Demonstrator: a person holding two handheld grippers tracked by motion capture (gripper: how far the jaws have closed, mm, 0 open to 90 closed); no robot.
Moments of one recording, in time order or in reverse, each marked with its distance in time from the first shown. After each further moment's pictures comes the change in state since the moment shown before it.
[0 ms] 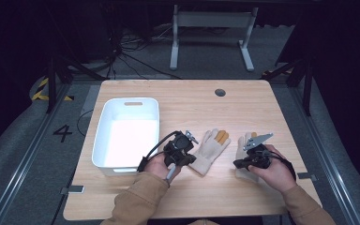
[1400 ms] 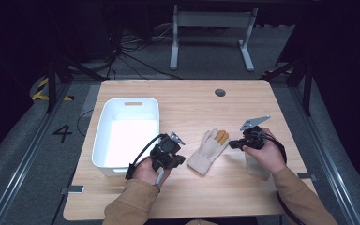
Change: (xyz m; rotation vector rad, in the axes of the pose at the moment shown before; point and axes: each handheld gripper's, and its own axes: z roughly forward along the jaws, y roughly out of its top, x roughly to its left) left arm 0.006 -0.031 -0.025 -0.060 0.051 -0.086; right arm -0.037 0.041 0.009 -0.107 -0.036 0.033
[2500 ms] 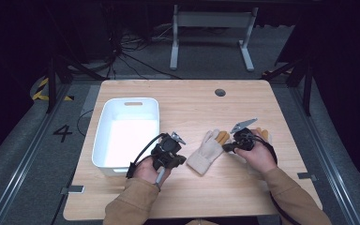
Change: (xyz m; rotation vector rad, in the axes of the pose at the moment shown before) left arm 0.001 0.005 0.006 0.016 -0.023 0.013; right arm 0.001 -0.003 0.032 0.077 0.004 0.002
